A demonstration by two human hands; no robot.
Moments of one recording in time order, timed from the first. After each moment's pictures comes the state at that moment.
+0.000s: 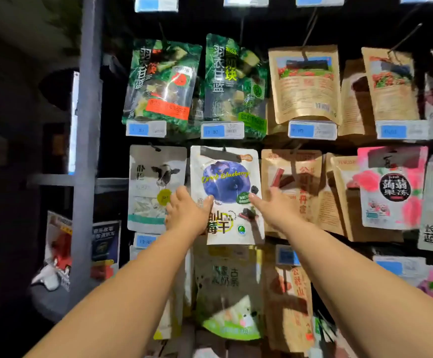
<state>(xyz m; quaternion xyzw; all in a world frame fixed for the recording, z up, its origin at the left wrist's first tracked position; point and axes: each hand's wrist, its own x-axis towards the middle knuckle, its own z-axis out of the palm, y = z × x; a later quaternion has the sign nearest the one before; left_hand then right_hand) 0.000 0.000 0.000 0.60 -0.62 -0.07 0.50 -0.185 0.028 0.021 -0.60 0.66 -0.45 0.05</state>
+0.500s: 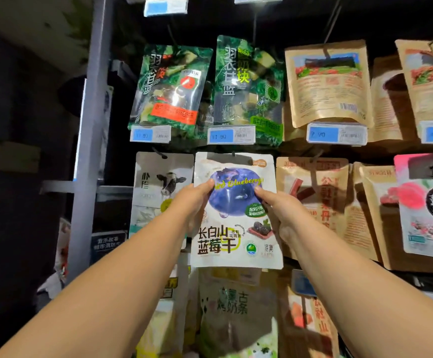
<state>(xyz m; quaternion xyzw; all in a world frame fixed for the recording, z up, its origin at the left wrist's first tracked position) 0.004 -0.041 0.043 0.40 -0.56 -0.41 0.60 -0.181 -0.045 0.035 -0.50 0.40 -0.65 0.40</state>
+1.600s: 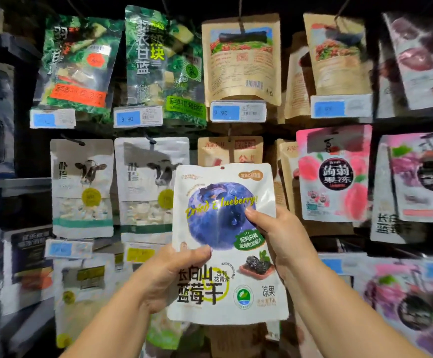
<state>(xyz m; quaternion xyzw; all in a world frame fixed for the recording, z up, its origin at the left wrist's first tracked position) -0.111 0.060 -0.061 0.27 -0.59 -0.60 0.48 -0.312 0.056 -0.031 -0.50 0.32 -0.71 0.38</state>
